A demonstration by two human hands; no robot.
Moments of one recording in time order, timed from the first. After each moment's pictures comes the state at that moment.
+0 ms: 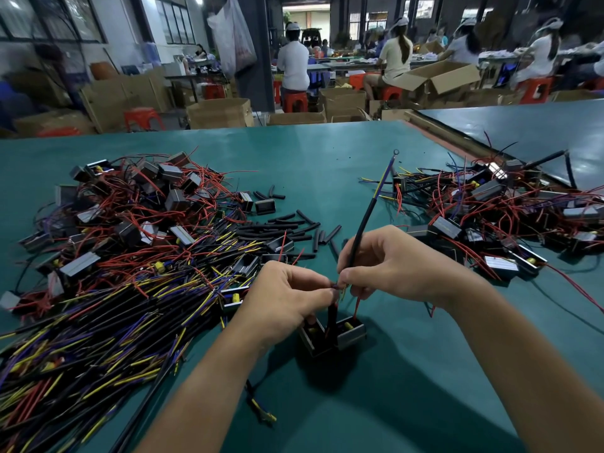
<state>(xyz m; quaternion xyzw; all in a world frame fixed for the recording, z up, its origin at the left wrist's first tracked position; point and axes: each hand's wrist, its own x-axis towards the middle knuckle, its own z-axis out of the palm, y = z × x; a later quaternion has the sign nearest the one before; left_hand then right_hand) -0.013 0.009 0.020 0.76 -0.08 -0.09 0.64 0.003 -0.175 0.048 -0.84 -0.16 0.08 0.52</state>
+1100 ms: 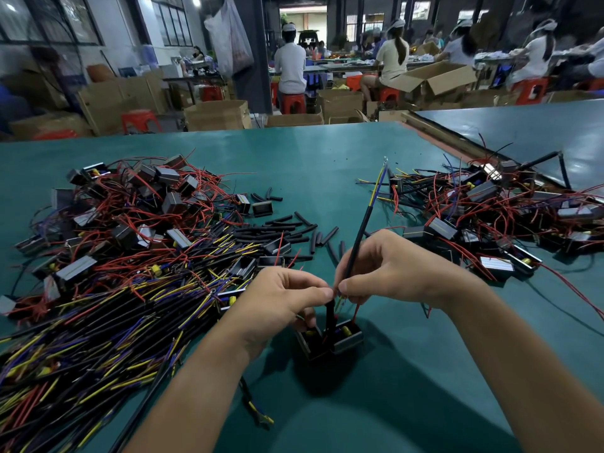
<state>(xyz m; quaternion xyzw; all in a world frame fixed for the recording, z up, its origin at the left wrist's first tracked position) -0.014 0.014 0.027 0.73 -0.06 -0.17 0.66 -0.002 -0.177 0.054 -0.84 -0.18 0.12 0.49</state>
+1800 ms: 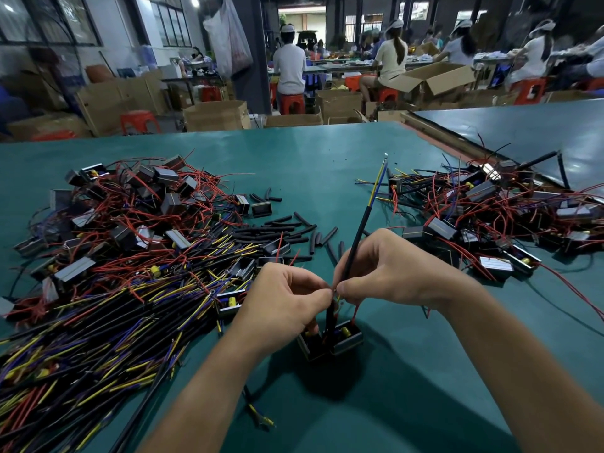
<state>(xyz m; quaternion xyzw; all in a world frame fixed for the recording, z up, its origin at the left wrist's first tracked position) -0.015 0.009 0.021 0.79 -0.11 -0.06 0.60 -0.002 -0.176 0.053 -0.86 -0.20 0.09 0.47</state>
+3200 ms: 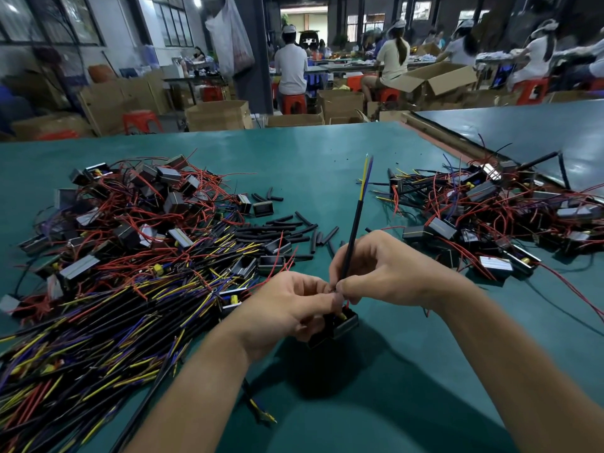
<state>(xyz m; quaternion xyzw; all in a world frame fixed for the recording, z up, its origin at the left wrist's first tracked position) -0.014 0.015 0.024 0.69 -0.16 -0.27 0.65 -0.001 -0.171 0.051 -0.83 -0.23 0.10 0.50</state>
